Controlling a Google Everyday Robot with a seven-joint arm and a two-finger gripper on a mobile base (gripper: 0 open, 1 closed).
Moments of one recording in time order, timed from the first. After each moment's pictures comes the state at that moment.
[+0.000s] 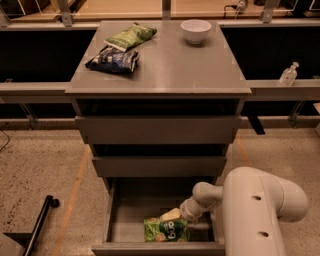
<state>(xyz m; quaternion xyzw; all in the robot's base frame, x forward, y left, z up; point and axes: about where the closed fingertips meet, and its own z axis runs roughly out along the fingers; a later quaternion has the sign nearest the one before) 0.535 -0.088 0.187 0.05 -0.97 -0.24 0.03</state>
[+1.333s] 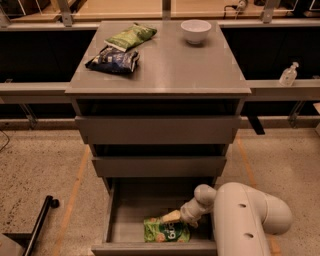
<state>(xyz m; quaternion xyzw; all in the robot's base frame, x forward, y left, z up) 0.539 -0.092 0.128 0.02 -0.96 -0.28 0.07</state>
